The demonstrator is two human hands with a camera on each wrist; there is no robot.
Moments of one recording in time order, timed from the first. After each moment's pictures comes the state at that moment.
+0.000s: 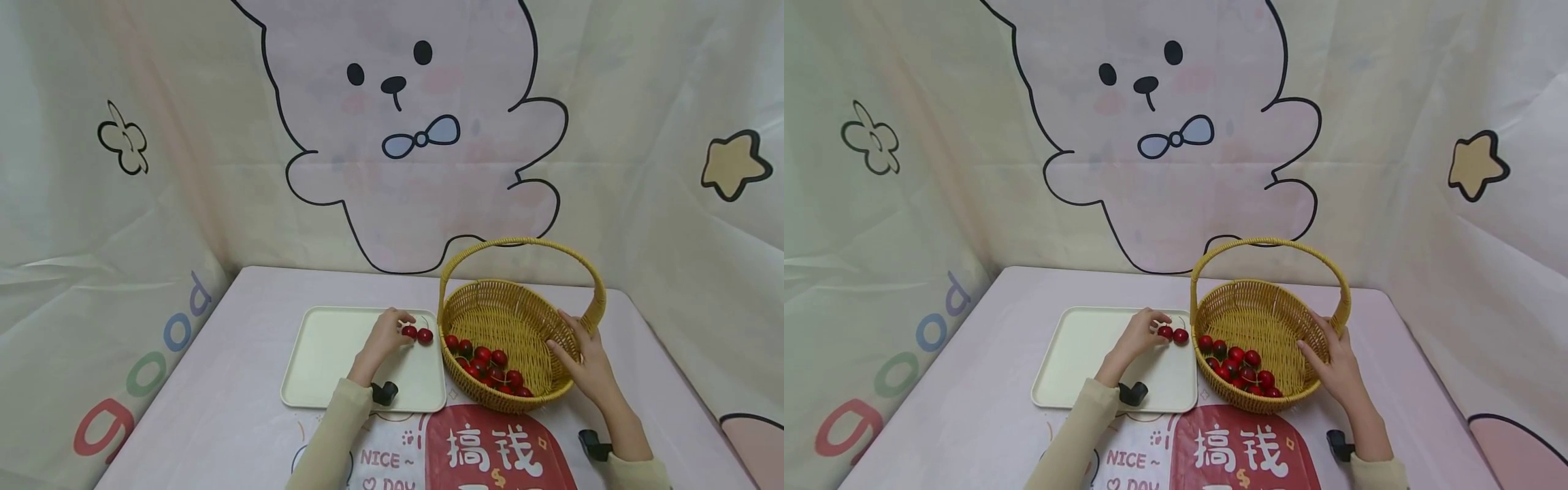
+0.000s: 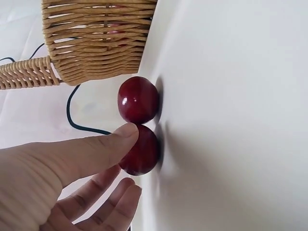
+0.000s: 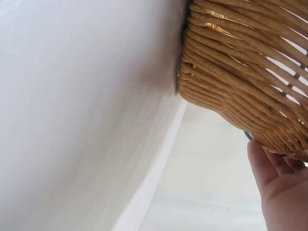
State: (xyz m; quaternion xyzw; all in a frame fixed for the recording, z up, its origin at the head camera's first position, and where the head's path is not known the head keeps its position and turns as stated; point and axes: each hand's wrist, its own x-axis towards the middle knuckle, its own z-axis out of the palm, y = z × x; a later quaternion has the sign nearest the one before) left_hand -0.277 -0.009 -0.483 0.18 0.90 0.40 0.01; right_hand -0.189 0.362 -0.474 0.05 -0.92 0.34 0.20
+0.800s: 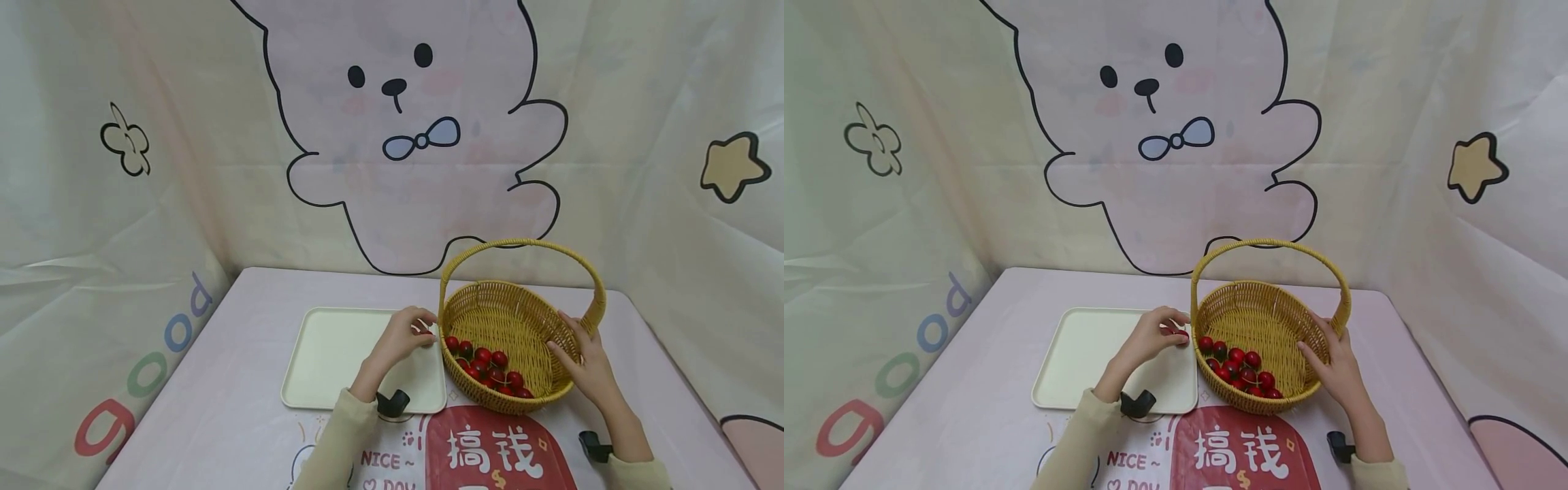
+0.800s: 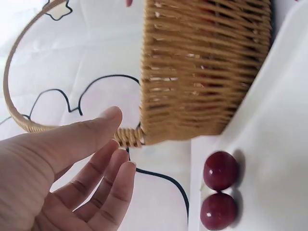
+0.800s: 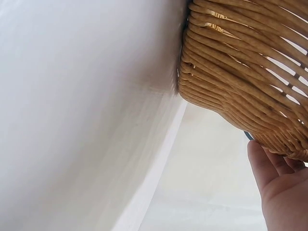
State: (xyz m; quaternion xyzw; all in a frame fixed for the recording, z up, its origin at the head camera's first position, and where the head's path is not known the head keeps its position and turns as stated) left_hand -0.244 0.008 -0.441 0.26 0.83 0.50 0.00; right_hand -0.188 0.361 -0.473 0.04 -0.92 0.33 0.20
